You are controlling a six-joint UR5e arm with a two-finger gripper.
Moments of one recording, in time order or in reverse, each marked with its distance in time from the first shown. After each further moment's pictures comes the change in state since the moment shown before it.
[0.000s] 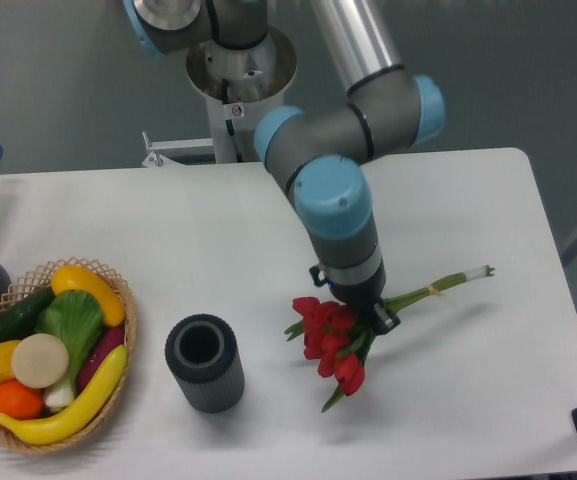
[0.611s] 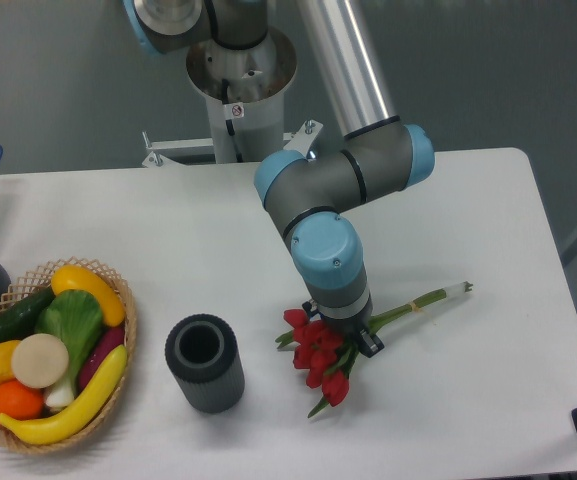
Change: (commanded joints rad) arm -0.003 -0.029 -0.020 0.003 0.002 -0.012
